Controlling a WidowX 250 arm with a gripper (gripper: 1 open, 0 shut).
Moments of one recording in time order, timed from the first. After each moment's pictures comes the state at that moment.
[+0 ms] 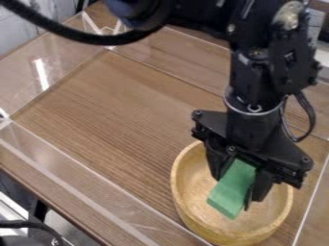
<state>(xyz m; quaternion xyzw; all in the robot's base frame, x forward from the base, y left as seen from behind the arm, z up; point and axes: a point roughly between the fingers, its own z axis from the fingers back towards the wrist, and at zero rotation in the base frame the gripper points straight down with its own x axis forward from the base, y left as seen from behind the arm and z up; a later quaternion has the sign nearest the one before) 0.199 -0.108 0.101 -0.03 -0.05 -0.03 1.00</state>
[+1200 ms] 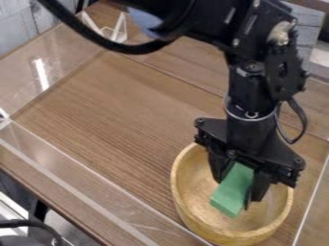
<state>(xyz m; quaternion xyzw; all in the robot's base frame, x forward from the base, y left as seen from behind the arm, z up) 0.213 -0.104 0.078 -0.04 -0.04 -0.02 1.00</state>
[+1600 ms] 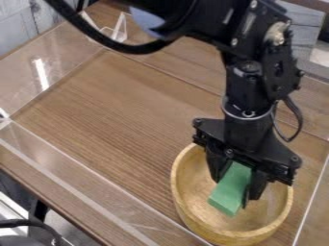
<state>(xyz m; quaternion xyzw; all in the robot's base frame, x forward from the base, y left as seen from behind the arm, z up) 0.215 -0.101 0.075 -0.05 -0.03 -0.01 1.00</state>
